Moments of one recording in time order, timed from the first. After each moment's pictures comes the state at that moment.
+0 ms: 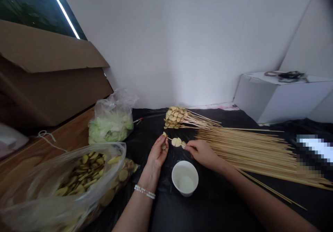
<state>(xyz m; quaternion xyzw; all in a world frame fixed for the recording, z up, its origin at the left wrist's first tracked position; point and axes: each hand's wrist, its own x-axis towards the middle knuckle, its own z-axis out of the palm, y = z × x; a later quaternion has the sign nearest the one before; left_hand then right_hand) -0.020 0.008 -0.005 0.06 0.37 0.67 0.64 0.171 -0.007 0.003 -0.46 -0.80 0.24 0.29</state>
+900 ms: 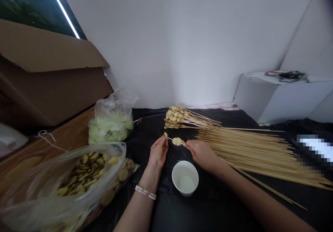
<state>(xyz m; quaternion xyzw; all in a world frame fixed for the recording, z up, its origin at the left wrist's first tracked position) -0.013 0.003 -0.004 0.12 0.41 0.69 0.58 0.169 -0.010 0.002 -0.46 -0.85 0.11 0.22</state>
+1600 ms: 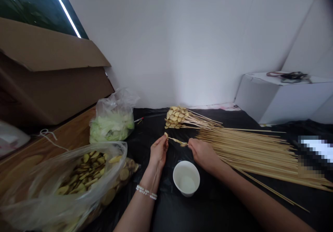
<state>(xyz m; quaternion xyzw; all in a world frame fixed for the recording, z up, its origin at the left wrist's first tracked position) -0.015 0.004 -0.009 0.14 0.43 0.70 0.56 0.167 -0.015 0.004 -0.50 -0.84 0.05 0.20</state>
